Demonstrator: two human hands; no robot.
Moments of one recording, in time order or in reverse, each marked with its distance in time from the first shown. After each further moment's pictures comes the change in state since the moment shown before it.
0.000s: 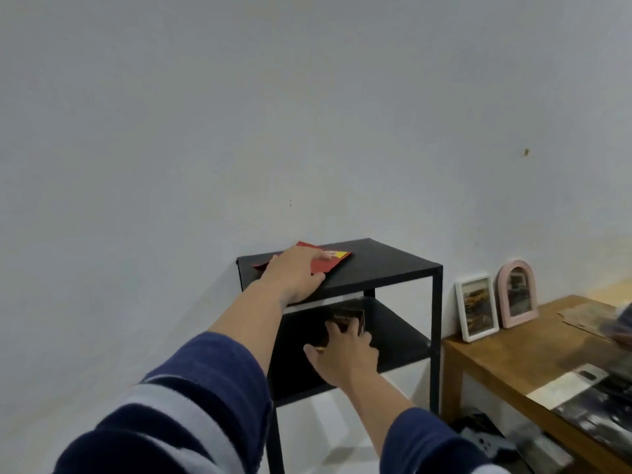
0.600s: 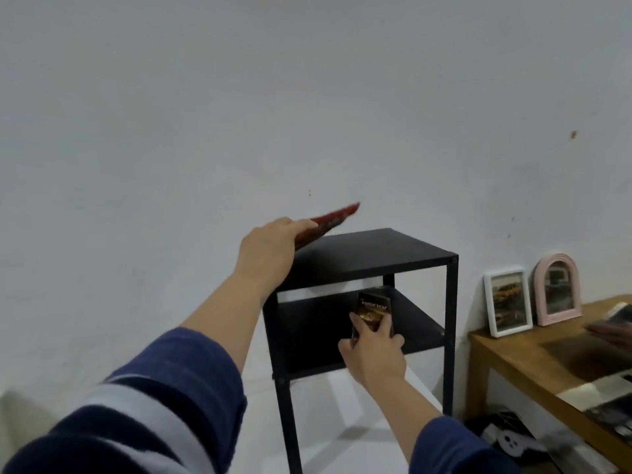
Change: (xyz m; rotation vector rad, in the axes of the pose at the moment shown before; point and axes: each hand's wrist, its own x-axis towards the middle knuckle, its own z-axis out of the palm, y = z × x) left_hand -0.044 -0.002 -0.029 0.316 0.419 0.061; right_hand -0.024 0.043 0.003 0.184 0.046 -0.035
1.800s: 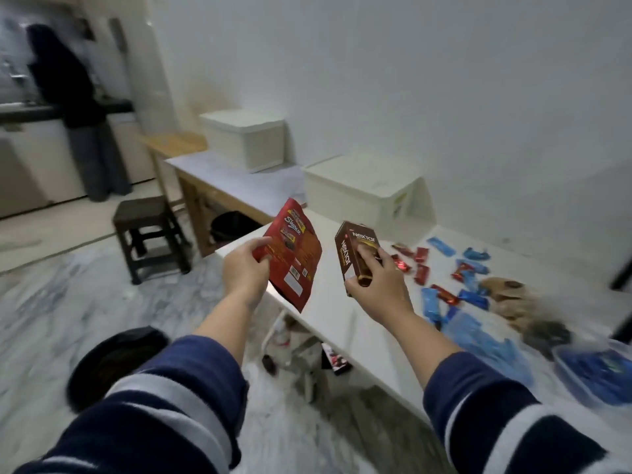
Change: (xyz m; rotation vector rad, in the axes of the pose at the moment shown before) left_hand -0.665 -0.112 -0.337 -0.023 0.426 -1.482; right_hand -0.506 -0.255 0.158 0.311 -0.681 -0.786
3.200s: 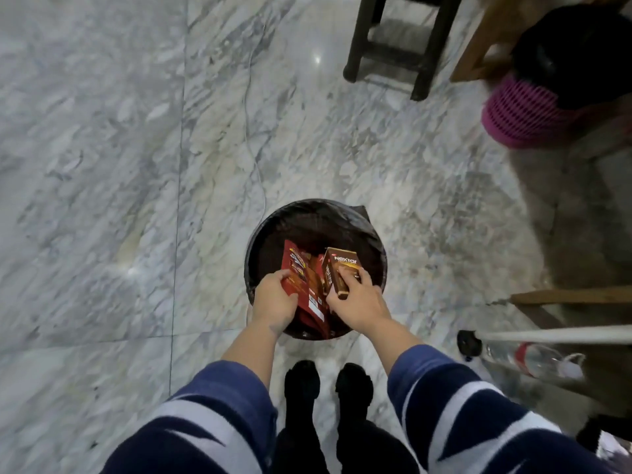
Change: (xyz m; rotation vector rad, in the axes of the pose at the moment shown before) left_hand 0.245 -0.687 -0.174 0.247 -0.037 -1.030; right_hand 0.154 -0.190 0.824 -0.416 -1.168 -0.098
